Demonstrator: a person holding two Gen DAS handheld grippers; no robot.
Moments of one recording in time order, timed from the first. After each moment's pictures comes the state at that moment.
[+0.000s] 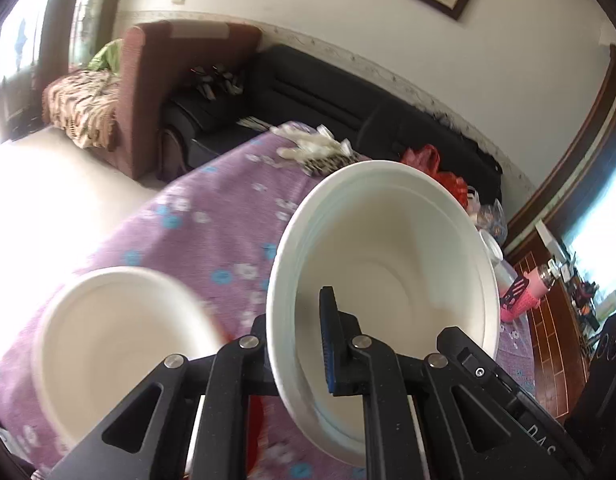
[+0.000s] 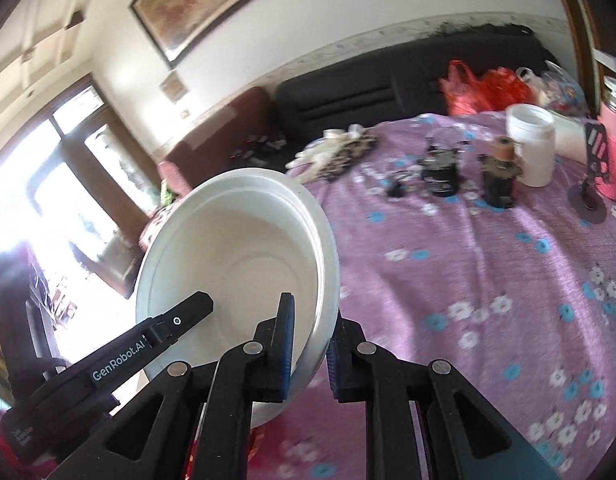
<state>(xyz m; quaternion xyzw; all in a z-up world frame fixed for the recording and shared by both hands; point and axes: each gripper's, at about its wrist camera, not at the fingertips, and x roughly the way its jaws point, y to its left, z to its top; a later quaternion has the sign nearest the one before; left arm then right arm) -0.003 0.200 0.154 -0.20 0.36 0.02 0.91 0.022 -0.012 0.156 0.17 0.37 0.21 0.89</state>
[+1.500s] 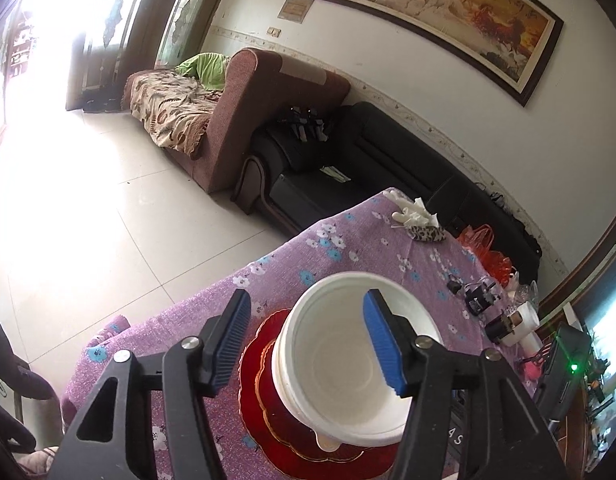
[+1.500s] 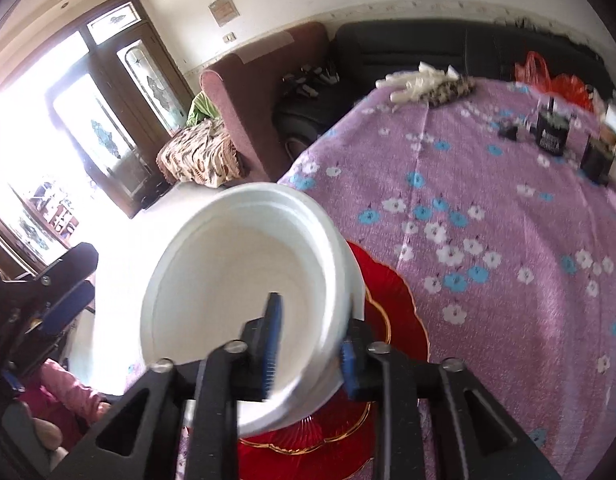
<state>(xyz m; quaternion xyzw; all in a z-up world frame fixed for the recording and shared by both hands) -0.121 0.341 0.147 -0.27 0.28 0.14 0.91 -0.013 0.154 0.101 0.07 0.43 0.26 0.86</state>
